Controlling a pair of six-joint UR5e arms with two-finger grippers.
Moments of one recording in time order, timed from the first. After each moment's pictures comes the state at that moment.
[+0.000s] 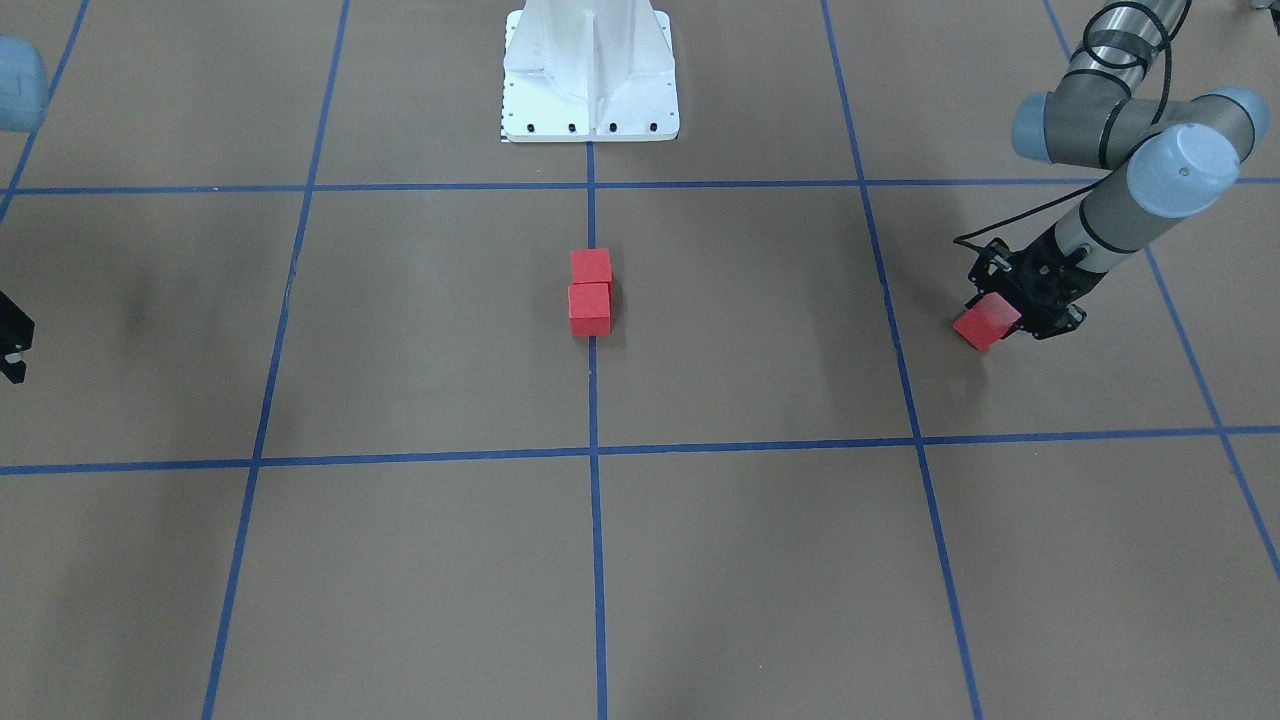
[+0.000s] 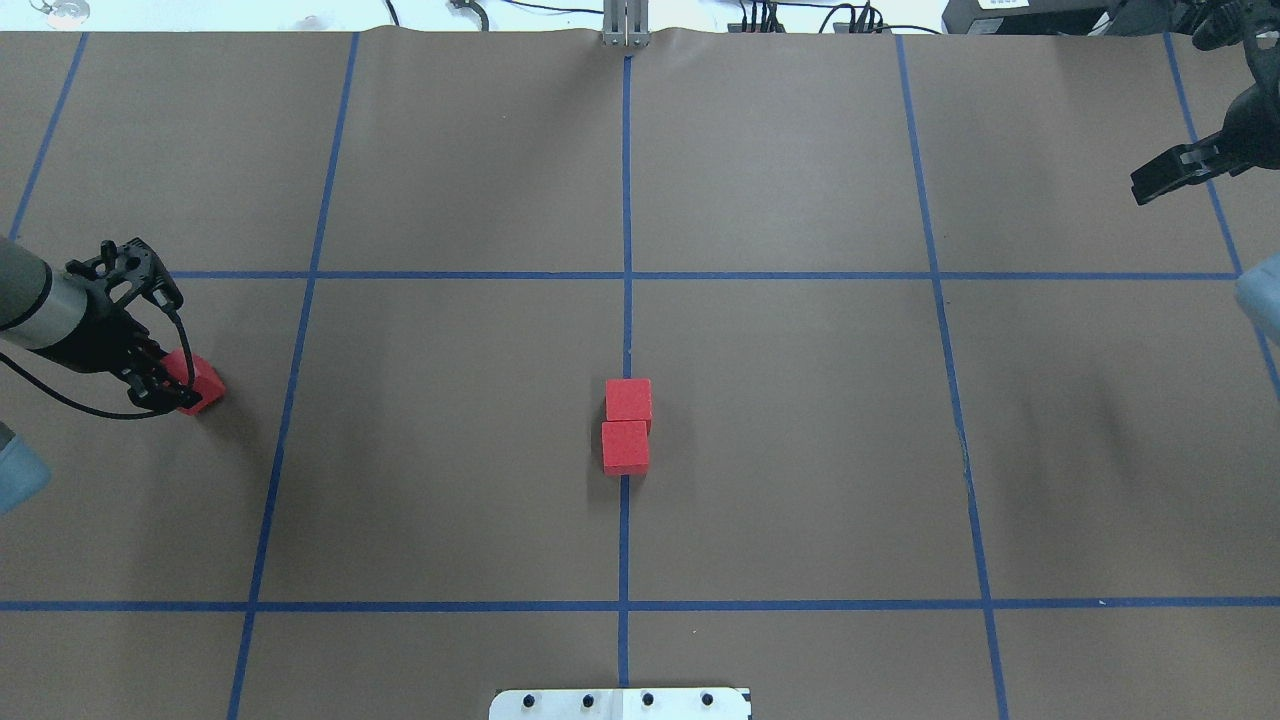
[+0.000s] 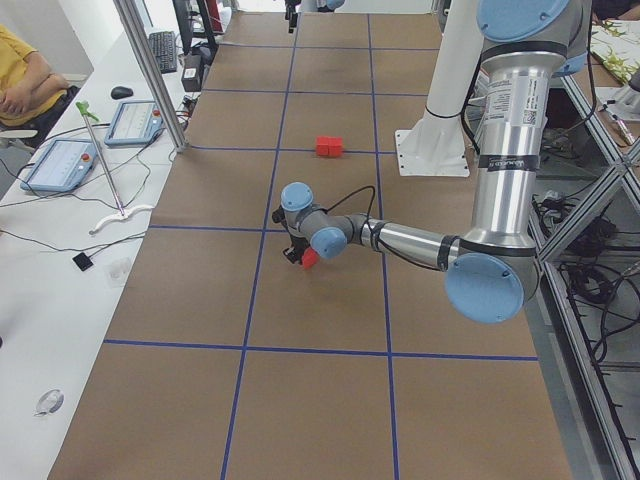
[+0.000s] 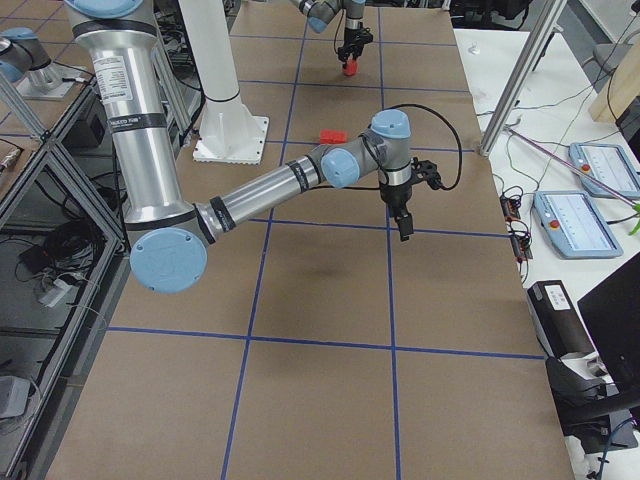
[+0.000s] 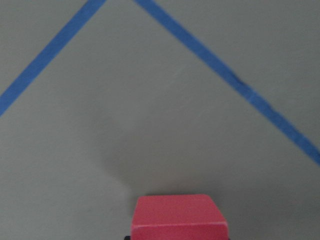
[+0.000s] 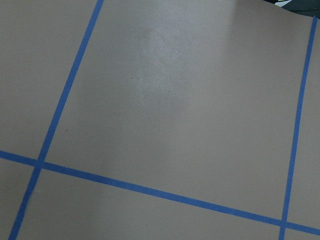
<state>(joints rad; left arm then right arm) -0.89 -1.63 -1.64 -2.10 -2.26 -0.02 1.18 -1.38 1.85 -1.54 2.03 0.33</state>
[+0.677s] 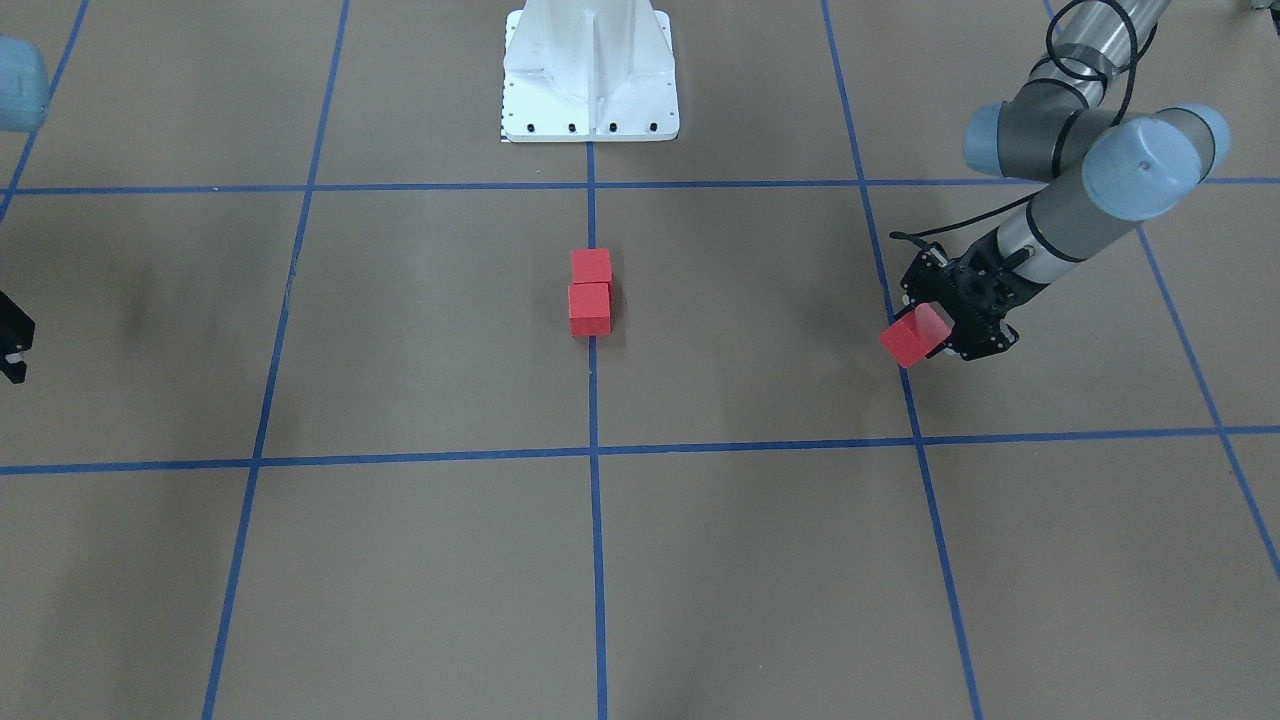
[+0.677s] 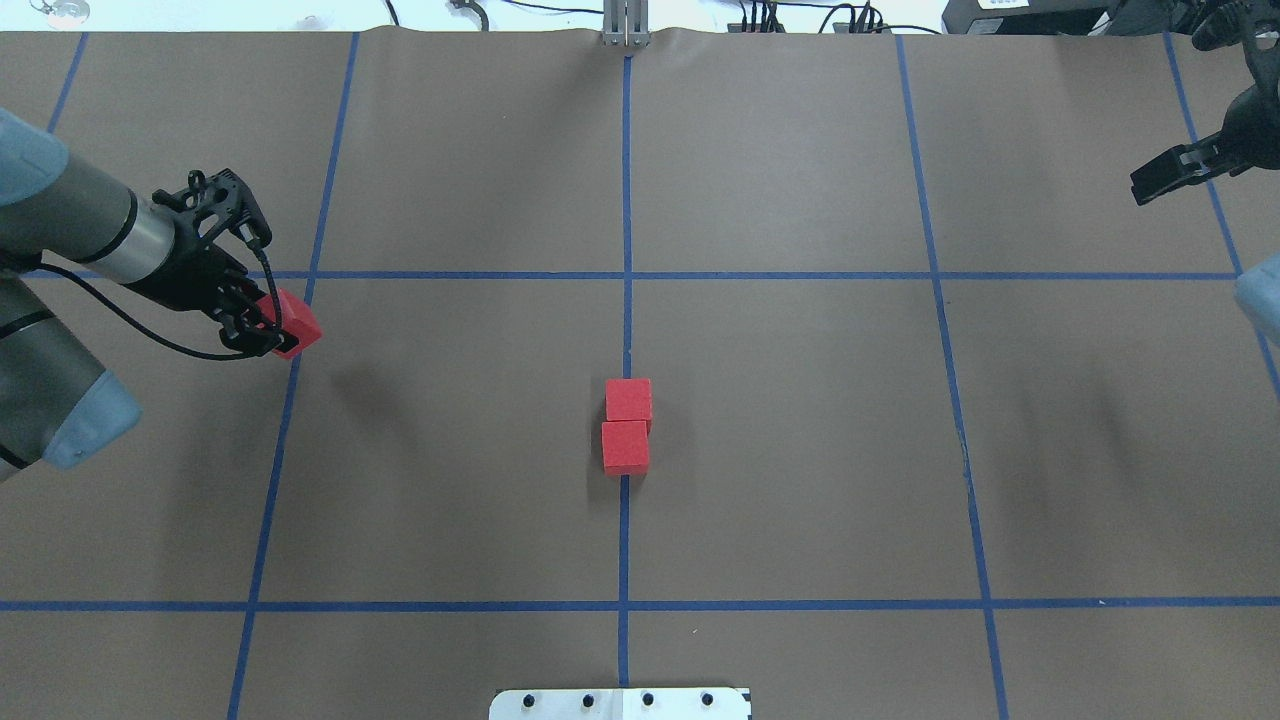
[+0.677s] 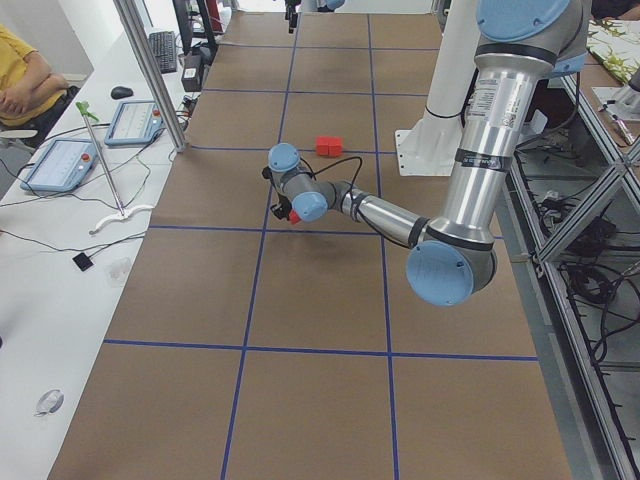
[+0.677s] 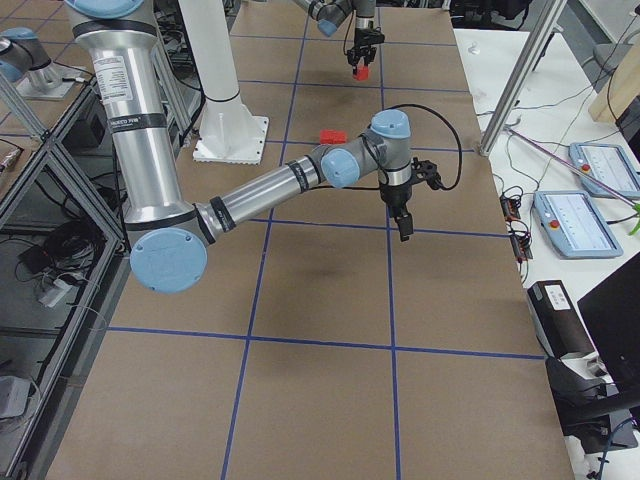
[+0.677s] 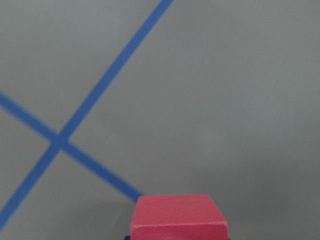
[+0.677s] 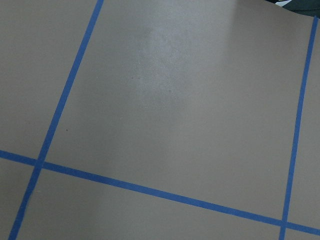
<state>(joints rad) -0.89 -1.83 -1.65 -2.06 -2.28 -0.02 1.18 -1.38 1.85 -1.55 2.03 0.34</state>
